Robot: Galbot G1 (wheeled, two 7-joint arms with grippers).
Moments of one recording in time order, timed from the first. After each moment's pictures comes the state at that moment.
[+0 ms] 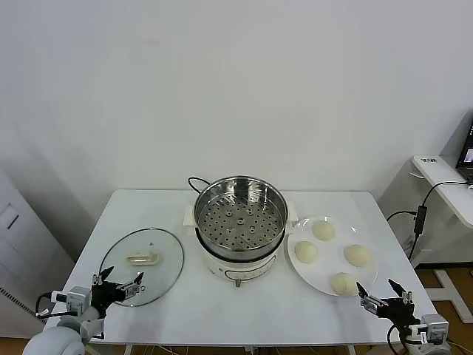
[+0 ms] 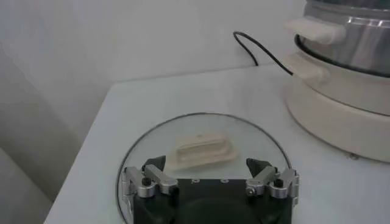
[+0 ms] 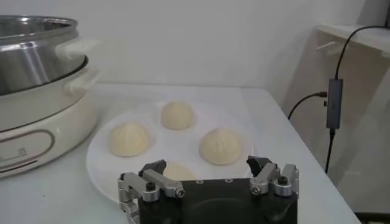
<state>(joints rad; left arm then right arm) 1.49 -0.97 -0.56 -1.95 -0.49 0.45 -0.05 -1.72 1.00 0.80 1.94 0.54 -0.22 -0.02</state>
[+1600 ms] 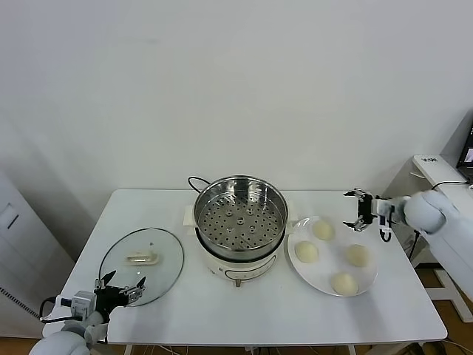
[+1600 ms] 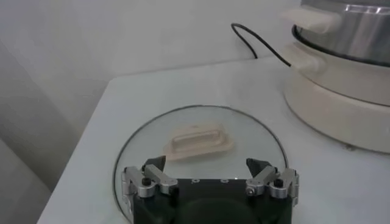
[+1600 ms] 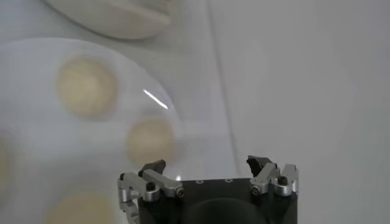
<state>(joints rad) 1.50 -1.02 -0.56 -1.97 -0.42 0.48 -0.05 -0.23 0.64 -0.34 1.16 -0.15 0.06 -0.83</state>
